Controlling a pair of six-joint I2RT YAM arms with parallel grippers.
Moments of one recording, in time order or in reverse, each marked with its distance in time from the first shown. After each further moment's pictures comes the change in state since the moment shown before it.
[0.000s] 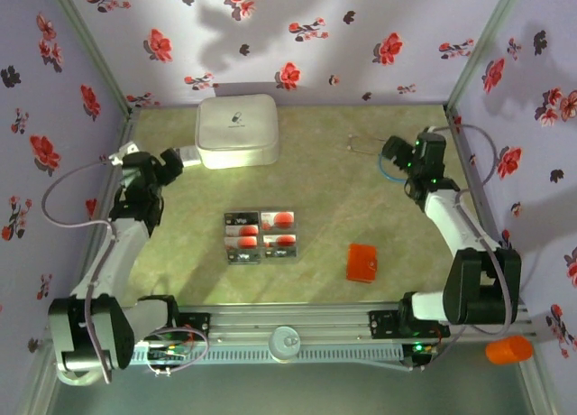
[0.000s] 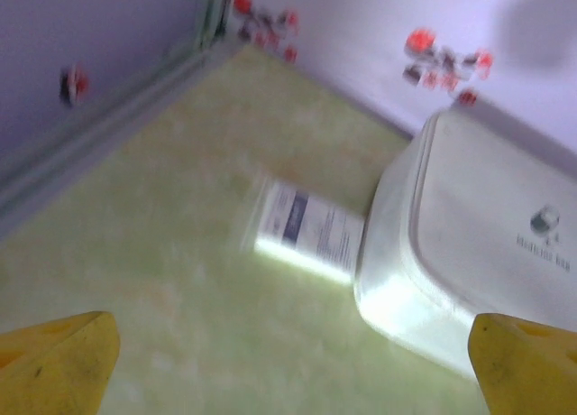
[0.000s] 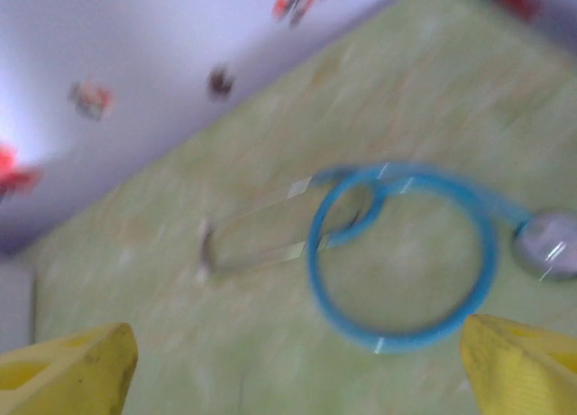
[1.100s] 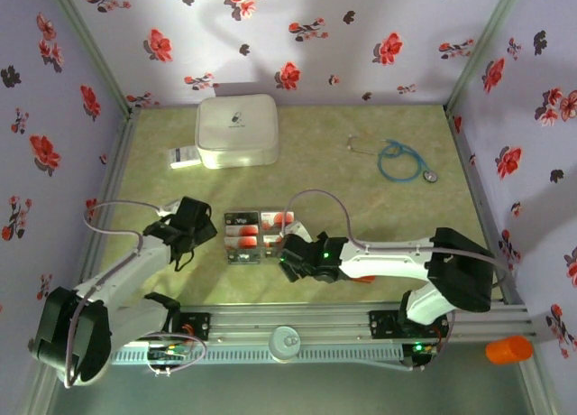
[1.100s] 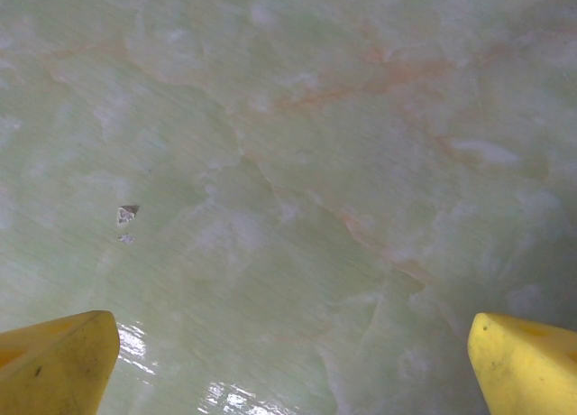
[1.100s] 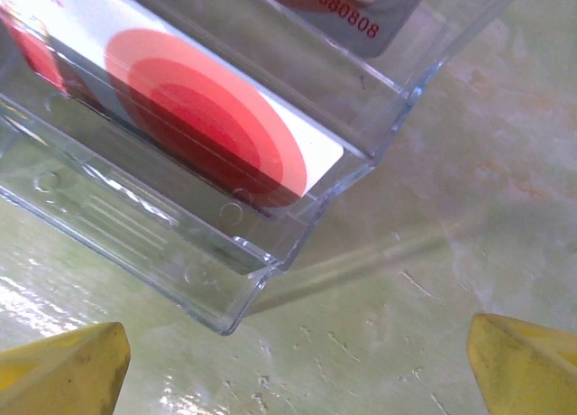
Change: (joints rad) left arm -0.391 -0.013 -0.210 -0.439 -0.147 -0.310; right arm 1.189 0.181 -0.059 -0.365 0.406 -0.047
